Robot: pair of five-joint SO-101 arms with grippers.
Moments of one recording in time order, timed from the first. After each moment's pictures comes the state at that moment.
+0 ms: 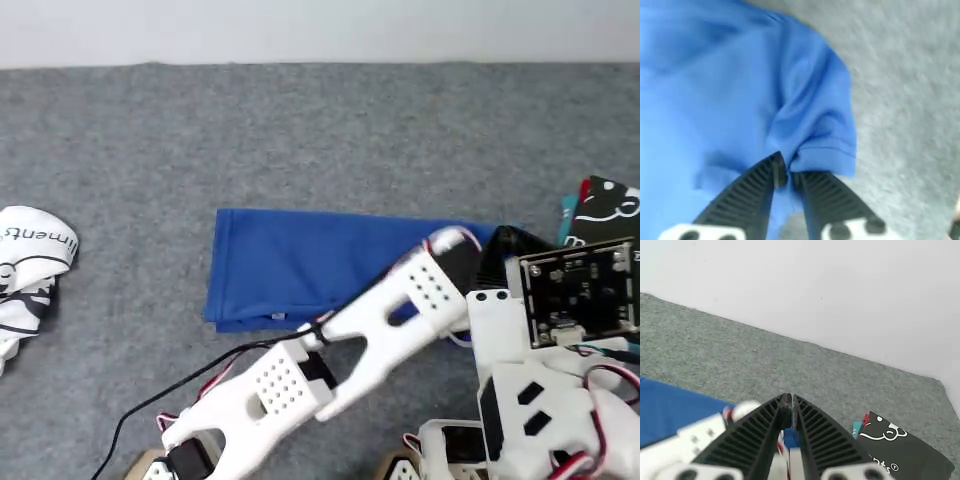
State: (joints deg) left arm 53.2 55.2 -66.1 99.2 -13.9; right arm -1.1 -64.9 3.4 87.6 15.7
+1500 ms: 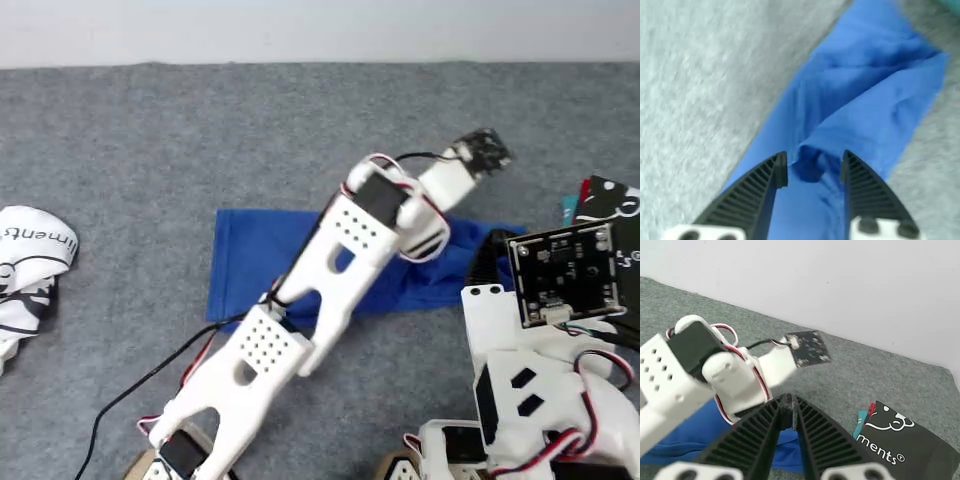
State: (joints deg) left arm 39.8 64.4 -88.7 99.2 -10.9; right arm -1.1 -64.9 7.1 87.6 15.7
